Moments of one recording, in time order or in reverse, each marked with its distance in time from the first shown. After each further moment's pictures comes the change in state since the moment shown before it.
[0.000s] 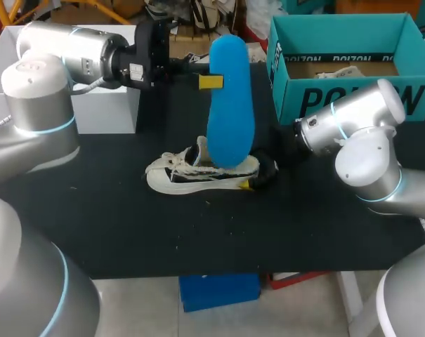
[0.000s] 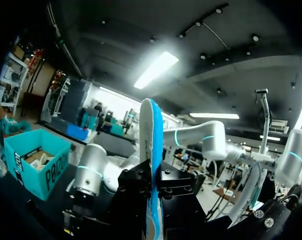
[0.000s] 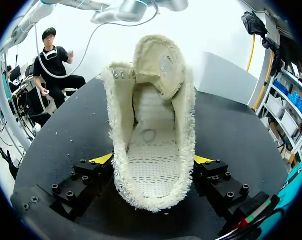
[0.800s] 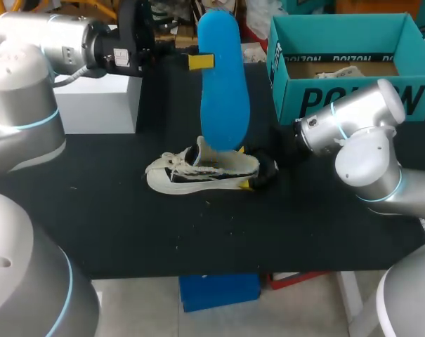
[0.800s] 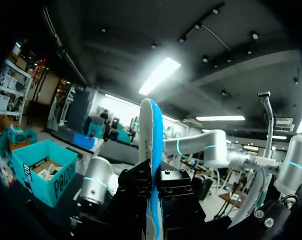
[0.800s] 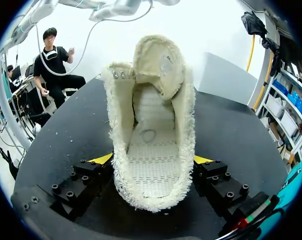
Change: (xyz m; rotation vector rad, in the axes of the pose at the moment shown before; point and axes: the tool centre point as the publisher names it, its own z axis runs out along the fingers) left arm 0.019 -0.036 -0.010 0.048 -0.067 0.044; right arm 0.000 0.000 0.000 0.000 0.000 0.000
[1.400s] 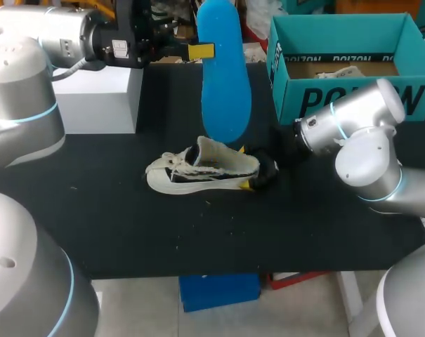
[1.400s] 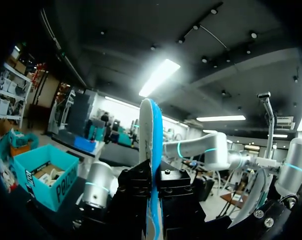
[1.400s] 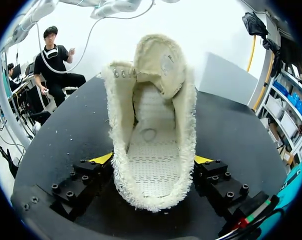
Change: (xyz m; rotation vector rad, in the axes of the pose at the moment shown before) left arm 0.000 -0.013 0.001 0.010 -0.007 0.015; right arm 0.001 -0.003 -0.001 0.025 0.004 -0.005
